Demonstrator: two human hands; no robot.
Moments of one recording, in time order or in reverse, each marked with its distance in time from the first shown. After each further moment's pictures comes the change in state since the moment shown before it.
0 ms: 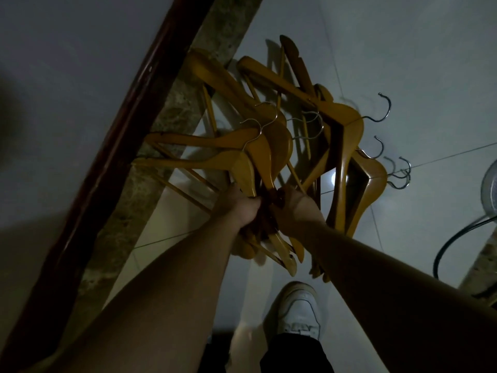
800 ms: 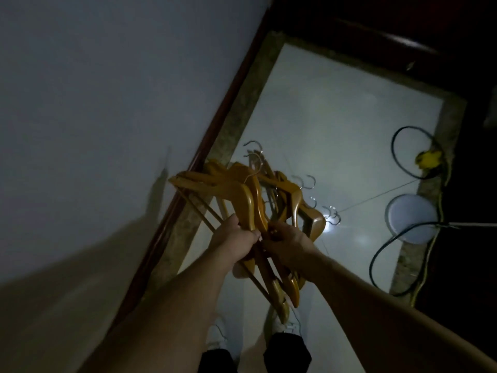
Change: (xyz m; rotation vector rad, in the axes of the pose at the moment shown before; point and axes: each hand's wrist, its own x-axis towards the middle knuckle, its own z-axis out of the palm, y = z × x) left_hand -0.292 0.112 -0.099 -0.067 -0.008 0.146; right_hand -0.267 -0.113 -0.170 0.389 -0.099 -0.111
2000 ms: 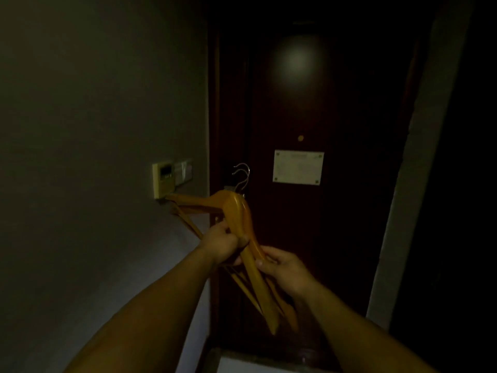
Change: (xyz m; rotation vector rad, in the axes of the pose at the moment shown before) left_hand -0.649 0.476 -0.176 -0.050 -0.012 1.106; right_hand -0.611 -0.441 -0.254 0.226 0.522 -0.891
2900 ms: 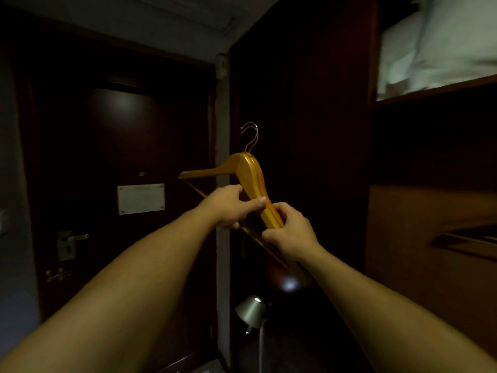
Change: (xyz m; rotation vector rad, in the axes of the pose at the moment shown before) left_hand -0.277 0.190 0.106 0.454 -0.564 0.766; right_hand -0.382 -0.165 -0.021 -0.617 1.030 -0.052
